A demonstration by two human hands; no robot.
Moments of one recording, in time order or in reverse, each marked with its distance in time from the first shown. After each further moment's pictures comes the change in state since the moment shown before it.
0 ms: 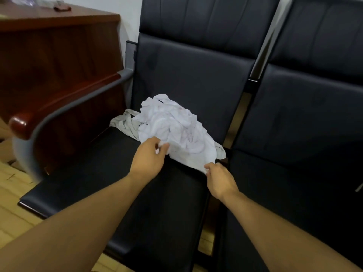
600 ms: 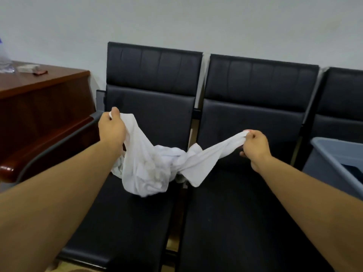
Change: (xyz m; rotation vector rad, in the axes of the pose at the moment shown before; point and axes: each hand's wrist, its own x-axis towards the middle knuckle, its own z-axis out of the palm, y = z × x) left_hand 0.012 0.188 -0.083 -0.572 0.348 -0.187; right_hand -0.101 0.079 -0.255 0.906 0.612 0.331
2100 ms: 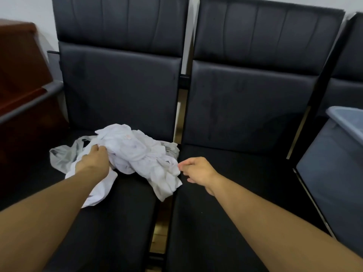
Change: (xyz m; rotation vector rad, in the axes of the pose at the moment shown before) left_hand 0.054 -0.205 0.034 1.465 -0.495 0.161; right_hand -0.002 0.132 0.125 -0.223 -0.607 0.197
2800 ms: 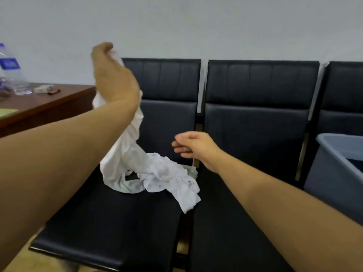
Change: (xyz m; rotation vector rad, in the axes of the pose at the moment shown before) left_hand -0.151 0.054 -0.328 -1.183 1.157 0.091; right_hand -0.133 -0.165 -0.018 0.280 -0.136 -0.400
